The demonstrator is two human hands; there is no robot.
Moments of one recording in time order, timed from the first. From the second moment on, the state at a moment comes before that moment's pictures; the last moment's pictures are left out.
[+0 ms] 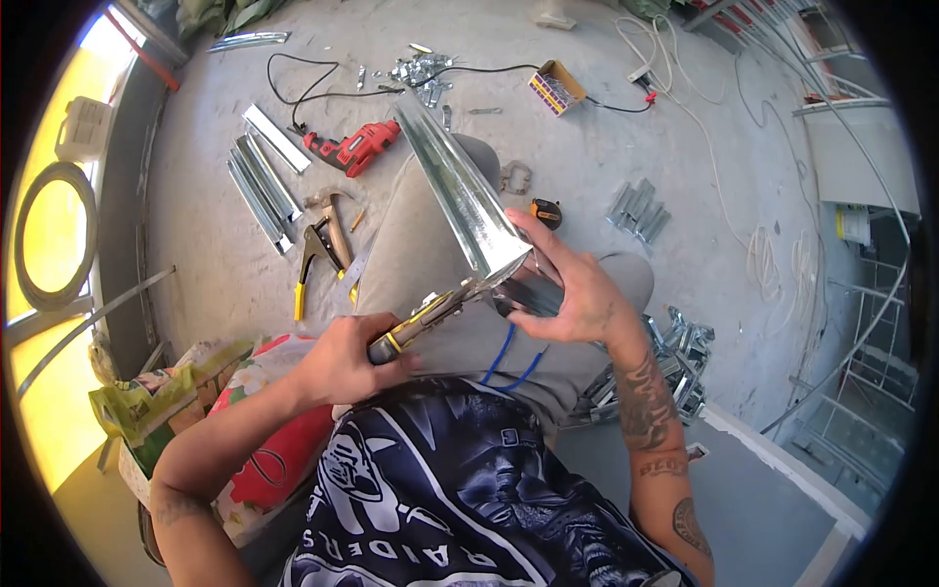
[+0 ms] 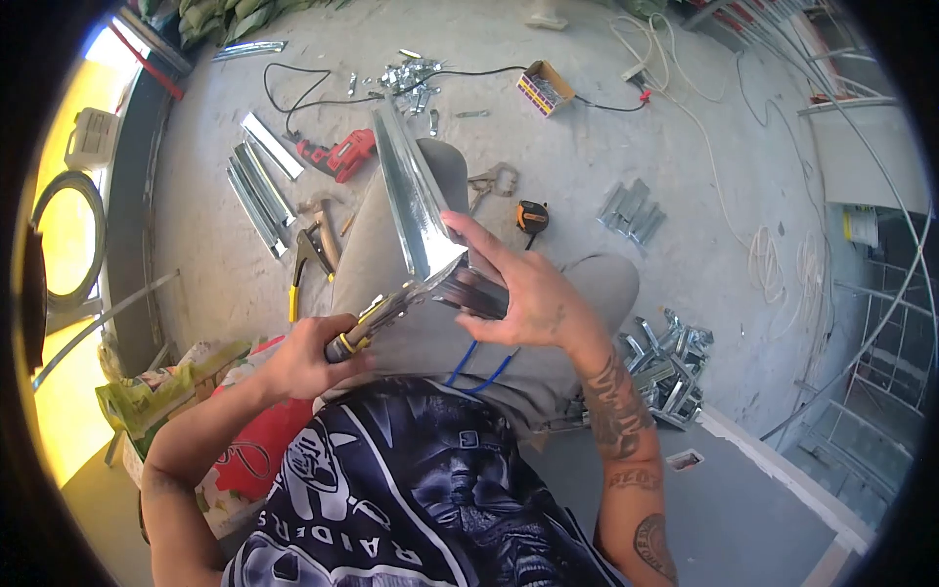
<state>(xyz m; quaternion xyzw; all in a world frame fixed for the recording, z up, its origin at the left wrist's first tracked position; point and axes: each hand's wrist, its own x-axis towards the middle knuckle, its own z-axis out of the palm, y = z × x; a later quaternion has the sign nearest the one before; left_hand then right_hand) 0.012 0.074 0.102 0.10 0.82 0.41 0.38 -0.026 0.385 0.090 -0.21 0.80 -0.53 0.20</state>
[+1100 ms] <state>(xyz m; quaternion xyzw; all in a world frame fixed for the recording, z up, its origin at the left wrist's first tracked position) -0.002 0.012 0.070 0.19 0.88 0.27 0.35 -0.074 0.392 0.114 -0.20 0.69 -0.60 0.36</state>
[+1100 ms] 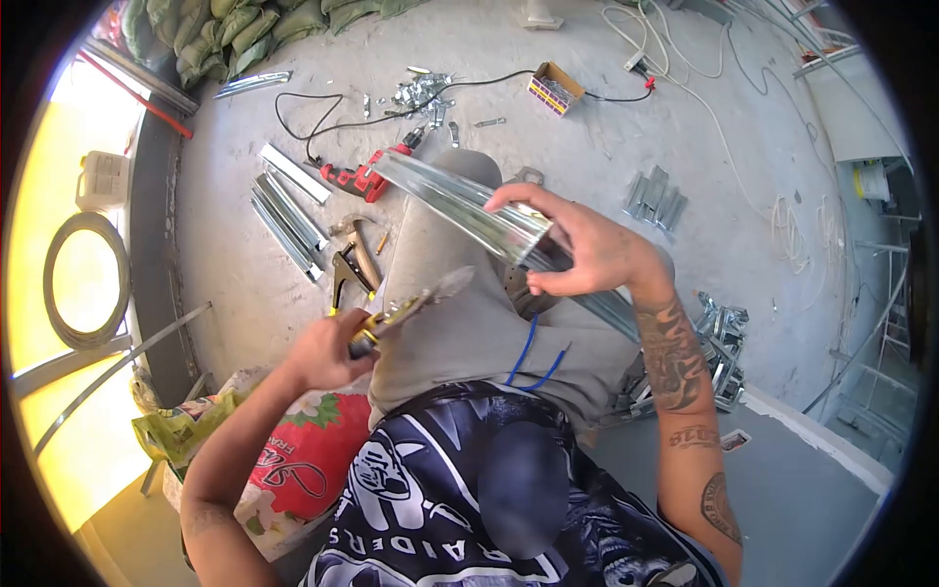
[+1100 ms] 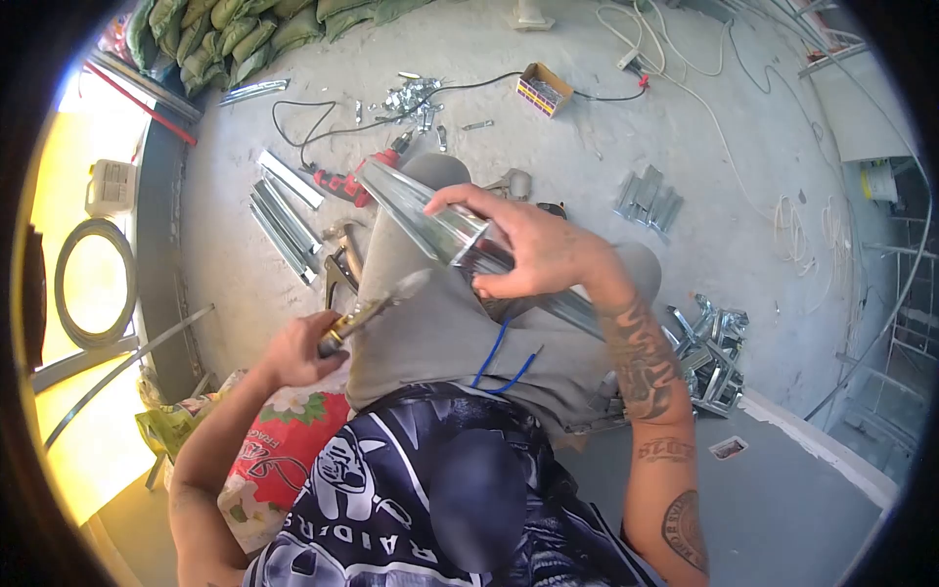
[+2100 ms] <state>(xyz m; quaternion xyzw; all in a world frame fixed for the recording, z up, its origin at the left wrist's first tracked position) -0.002 0.235 0.106 0.21 0.65 0.69 0.23 -0.094 0.430 0.218 -0.14 0.66 -0.73 0.10</state>
